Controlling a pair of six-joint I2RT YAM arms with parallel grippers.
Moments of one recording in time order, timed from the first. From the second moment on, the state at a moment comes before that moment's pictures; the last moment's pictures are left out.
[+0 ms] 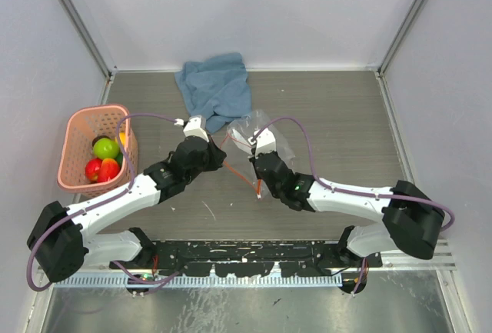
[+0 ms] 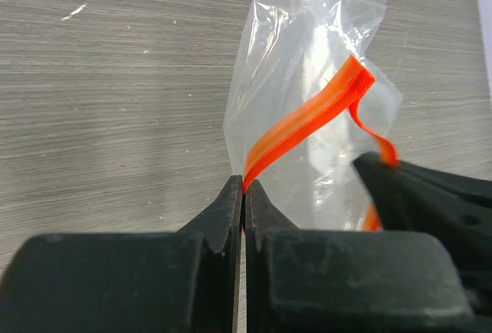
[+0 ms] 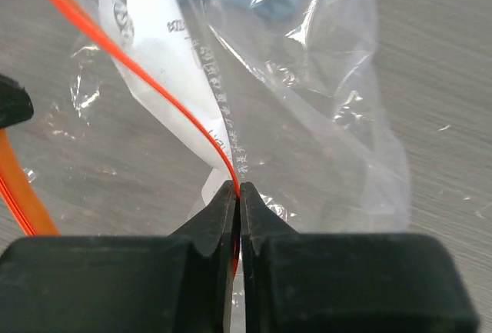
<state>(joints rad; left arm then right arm) -0.78 1.17 0.72 -0.04 -0.28 -0.76 1.00 1.35 0.67 0.22 0.61 0.21</state>
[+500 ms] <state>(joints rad) -0.80 1.17 0.82 -0.19 -0.33 -0.68 1.00 1.22 0.81 0.09 0.62 0.10</state>
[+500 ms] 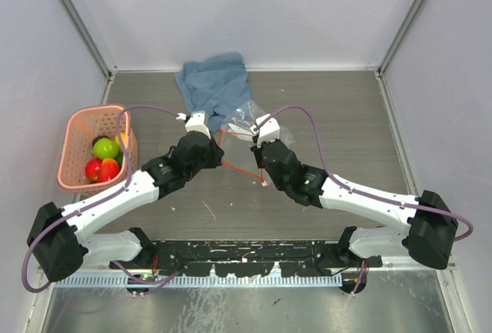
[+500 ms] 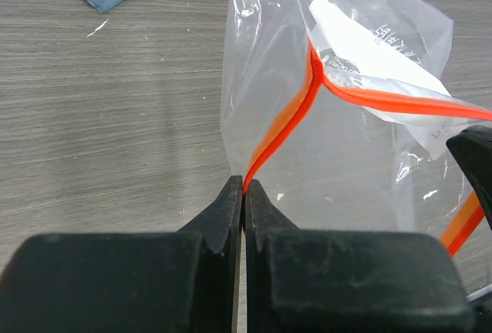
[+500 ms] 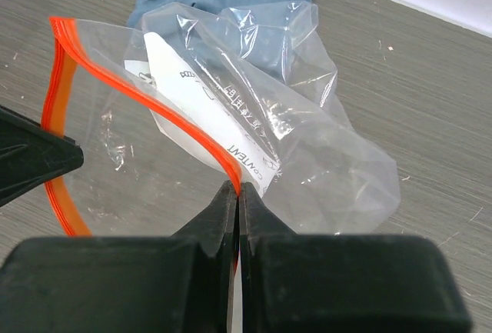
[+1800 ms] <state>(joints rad) -0.88 1.18 0.76 -0.05 -0.31 -0.80 1.00 1.37 0.82 0.20 0.47 0.22</state>
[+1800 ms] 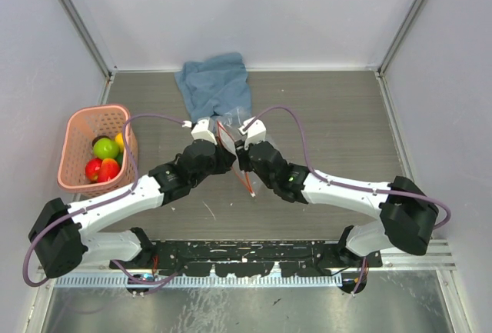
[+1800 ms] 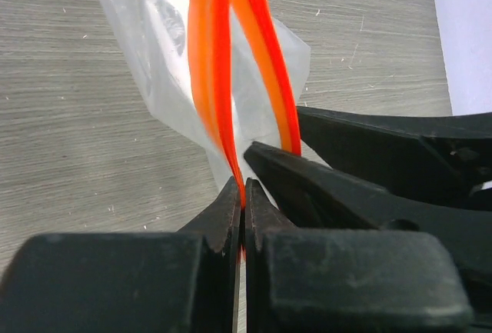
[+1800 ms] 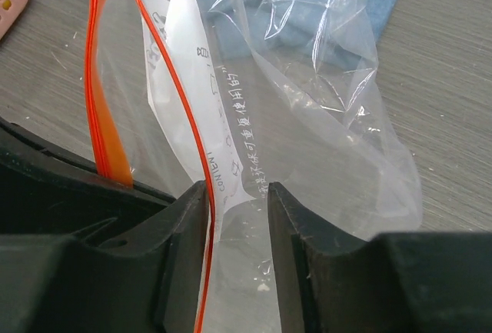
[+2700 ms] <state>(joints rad) -0.89 1.17 0.76 -0.08 -0.33 -0.80 1.00 1.46 0.75 0.24 0.48 0.22</state>
